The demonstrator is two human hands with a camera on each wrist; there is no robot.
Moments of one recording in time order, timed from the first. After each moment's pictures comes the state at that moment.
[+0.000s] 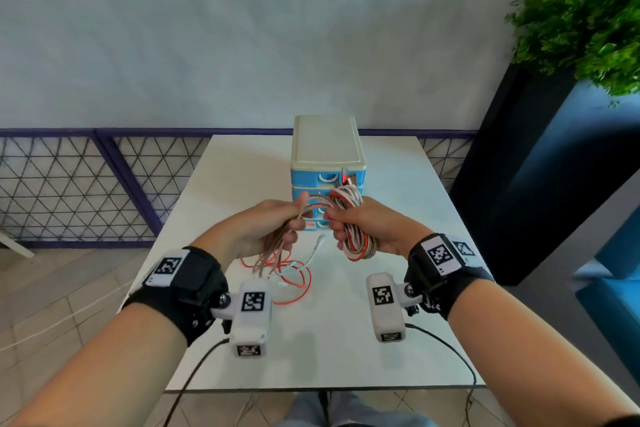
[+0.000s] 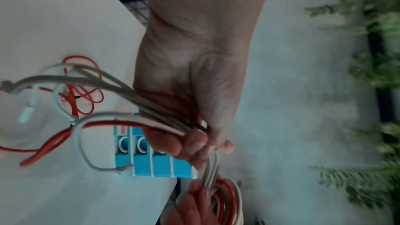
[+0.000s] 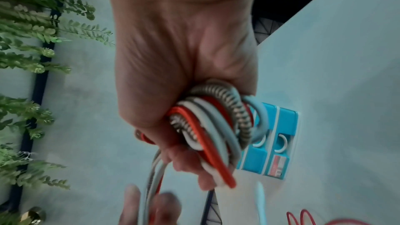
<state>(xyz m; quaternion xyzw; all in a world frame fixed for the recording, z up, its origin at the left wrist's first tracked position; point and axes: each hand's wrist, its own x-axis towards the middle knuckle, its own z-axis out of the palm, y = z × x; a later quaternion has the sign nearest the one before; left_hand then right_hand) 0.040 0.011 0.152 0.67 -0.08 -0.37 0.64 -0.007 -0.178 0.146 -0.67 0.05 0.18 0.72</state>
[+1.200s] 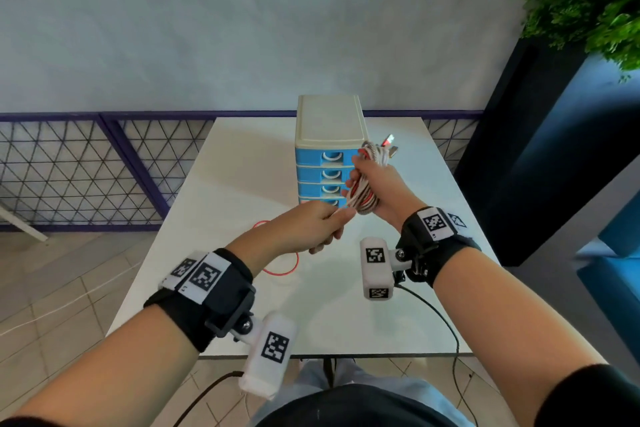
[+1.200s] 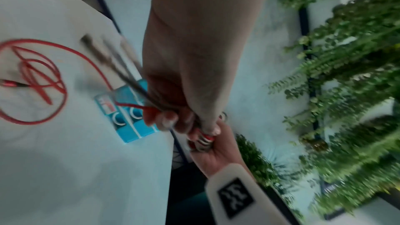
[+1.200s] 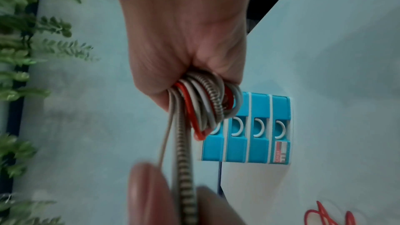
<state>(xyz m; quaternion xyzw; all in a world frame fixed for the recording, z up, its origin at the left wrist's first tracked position) -0.007 -0.018 0.140 0.85 -0.28 -0.25 0.38 0.008 -0.177 0.136 -0.54 0.18 -0.03 0.82</state>
